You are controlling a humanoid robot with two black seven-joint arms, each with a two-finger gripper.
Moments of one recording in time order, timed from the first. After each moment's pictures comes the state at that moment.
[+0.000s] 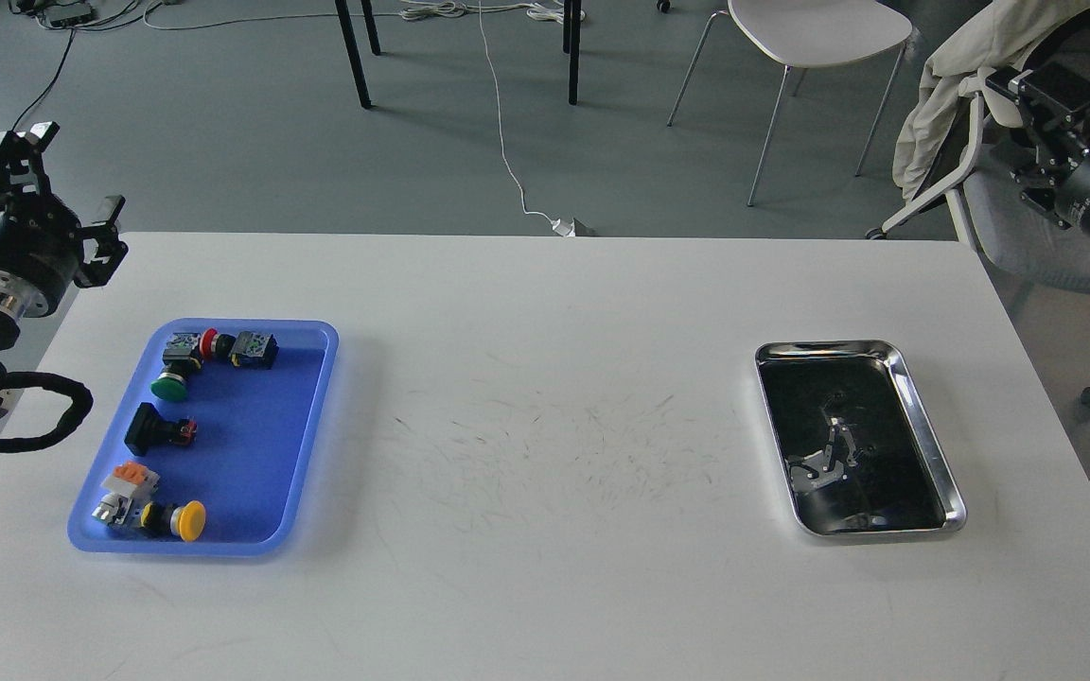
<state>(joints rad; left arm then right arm) -0.77 0.50 -0.53 -0.33 0.00 -0.49 -0.49 1.06 -0.80 0.06 0.76 -0.34 0.19 0.44</state>
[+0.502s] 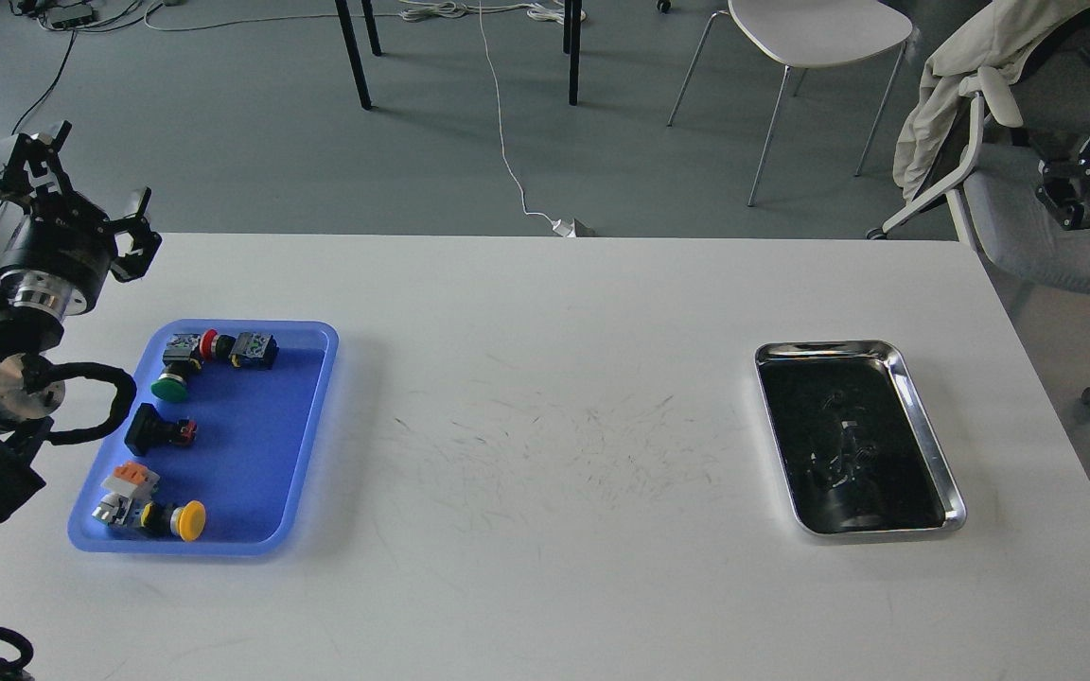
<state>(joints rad) -0.77 0.42 -0.62 -0.35 -0.10 -0.49 -0.49 0.94 -0.81 0.23 0.84 0.01 0.08 0.45</state>
